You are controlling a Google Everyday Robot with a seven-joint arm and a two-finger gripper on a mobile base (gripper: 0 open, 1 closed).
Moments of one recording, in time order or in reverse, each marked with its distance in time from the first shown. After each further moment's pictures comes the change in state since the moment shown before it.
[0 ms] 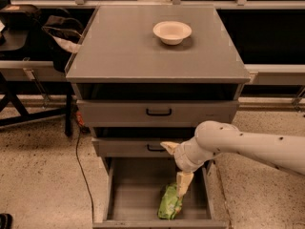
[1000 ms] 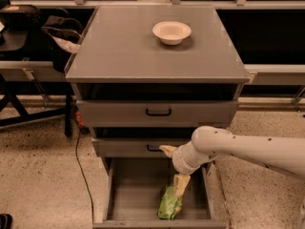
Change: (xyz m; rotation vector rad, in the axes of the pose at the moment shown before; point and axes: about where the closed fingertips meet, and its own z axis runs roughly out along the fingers) arm 0.013 0.002 0.034 -0.007 -0.007 0.032
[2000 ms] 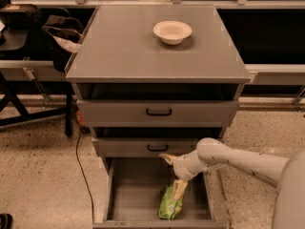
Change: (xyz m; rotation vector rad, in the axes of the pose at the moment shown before) arm 0.053 0.001 0.091 0.023 -0.195 0.004
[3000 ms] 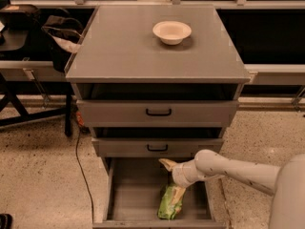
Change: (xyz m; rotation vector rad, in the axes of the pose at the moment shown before) arm 0.020 0.011 0.035 0.062 0.026 -0.041
